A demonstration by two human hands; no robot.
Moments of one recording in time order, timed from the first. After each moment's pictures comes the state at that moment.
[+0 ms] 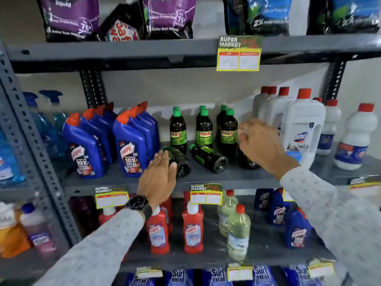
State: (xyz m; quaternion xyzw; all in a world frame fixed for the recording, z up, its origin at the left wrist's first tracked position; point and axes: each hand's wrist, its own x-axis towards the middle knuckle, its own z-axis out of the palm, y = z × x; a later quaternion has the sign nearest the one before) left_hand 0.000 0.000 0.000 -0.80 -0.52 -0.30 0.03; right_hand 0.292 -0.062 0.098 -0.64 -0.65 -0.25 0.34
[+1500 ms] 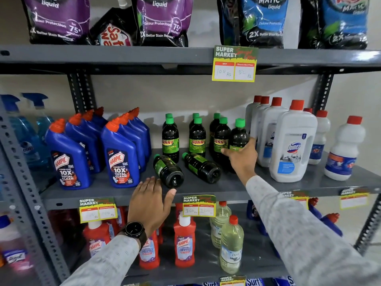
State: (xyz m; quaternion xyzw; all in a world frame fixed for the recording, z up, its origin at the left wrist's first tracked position) left_hand 0.000 0.013 -0.049 -0.78 -0.57 -0.22 0.11; right_hand 0.299 0.022 0.045 -0.64 -0.39 0.09 0.66
